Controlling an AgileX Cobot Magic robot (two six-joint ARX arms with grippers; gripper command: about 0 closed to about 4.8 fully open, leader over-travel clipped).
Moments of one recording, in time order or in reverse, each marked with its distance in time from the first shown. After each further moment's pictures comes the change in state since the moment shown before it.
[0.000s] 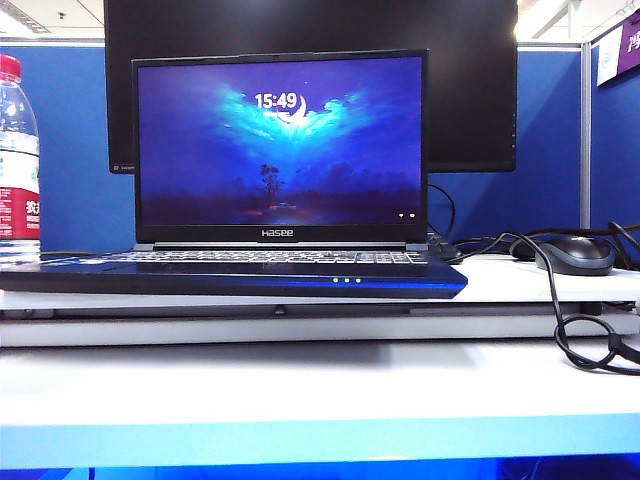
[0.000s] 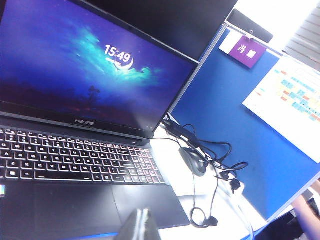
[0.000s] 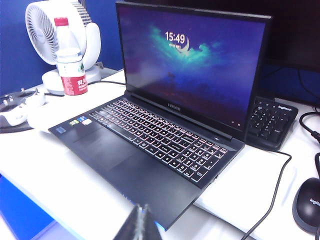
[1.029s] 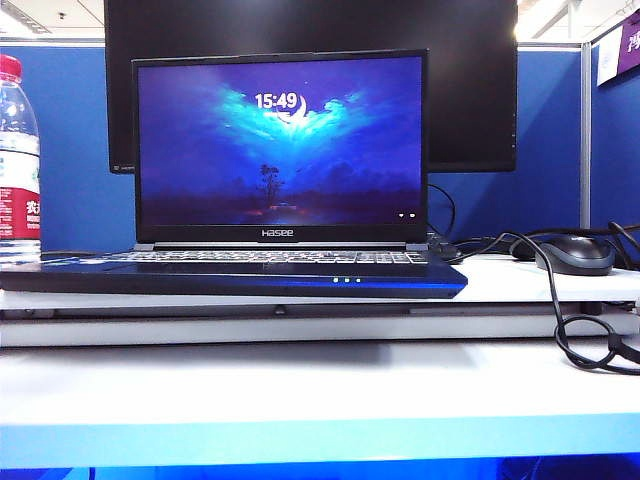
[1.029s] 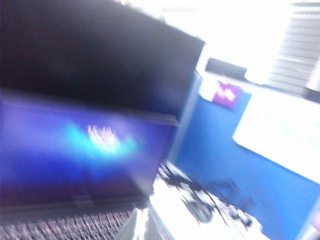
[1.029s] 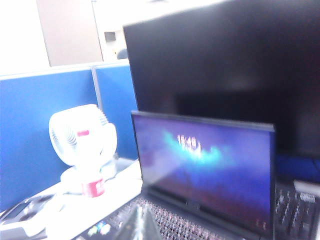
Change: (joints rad) left arm 0.000 0.063 0.090 0.193 -0.008 0.122; right arm -0.001 0.186 0.026 0.496 -0.004 -0.019
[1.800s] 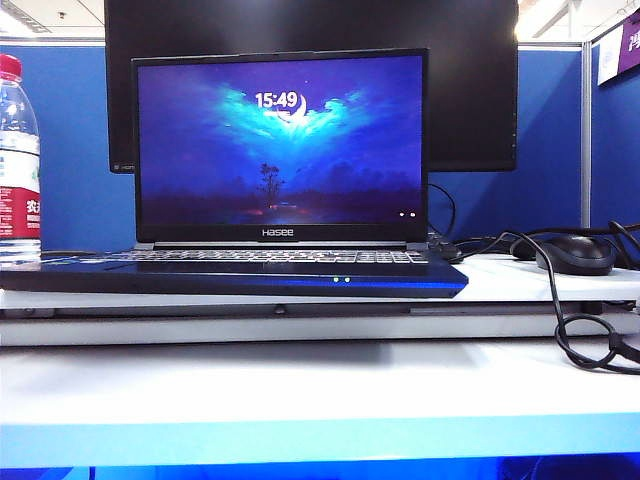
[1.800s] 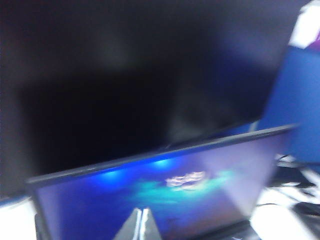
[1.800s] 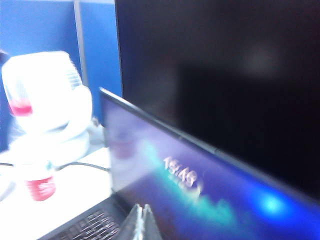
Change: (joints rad) left arm 0.002 0.999 0.652 0.053 -0.099 0.346; right arm -0.441 0.962 0.513 0.224 -0.513 -0.075
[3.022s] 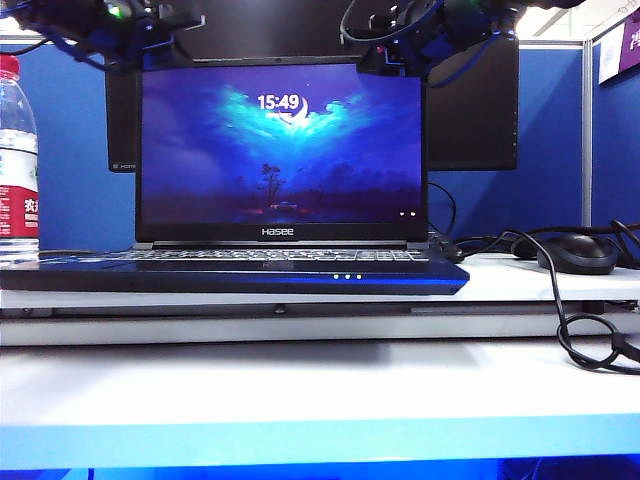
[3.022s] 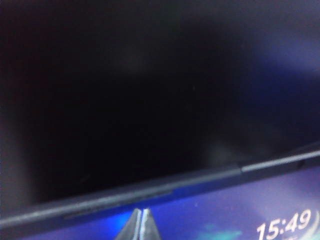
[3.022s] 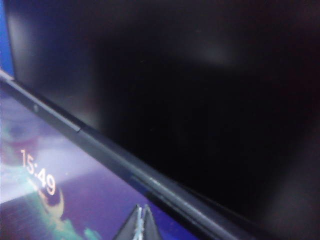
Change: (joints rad) left arm 0.002 0.486 -0.044 0.667 -0.071 0.006; right arm -0.210 0.441 0.168 0.311 -0.058 -0.106
